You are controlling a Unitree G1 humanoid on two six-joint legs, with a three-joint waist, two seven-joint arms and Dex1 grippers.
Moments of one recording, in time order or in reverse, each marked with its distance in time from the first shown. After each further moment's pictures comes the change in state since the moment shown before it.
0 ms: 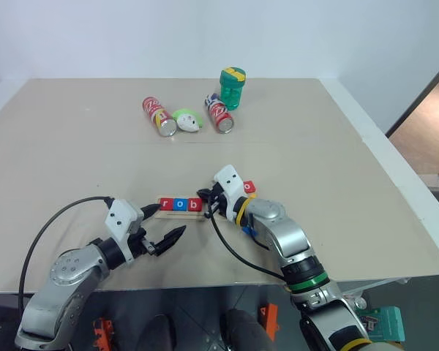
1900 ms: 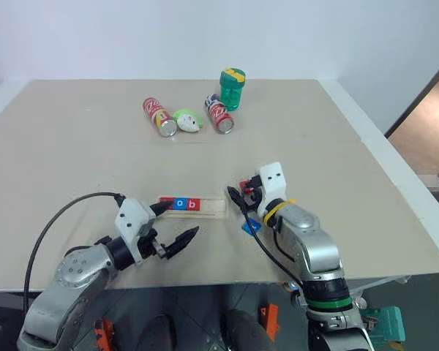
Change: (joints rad) left arm -0.008 0.011 -0.069 -0.118 0.012 0.015 0.042; right arm 0.152 0.016 -0.217 -0.241 -0.042 0.174 -0.302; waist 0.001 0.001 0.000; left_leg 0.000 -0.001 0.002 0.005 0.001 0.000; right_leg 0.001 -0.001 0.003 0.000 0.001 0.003
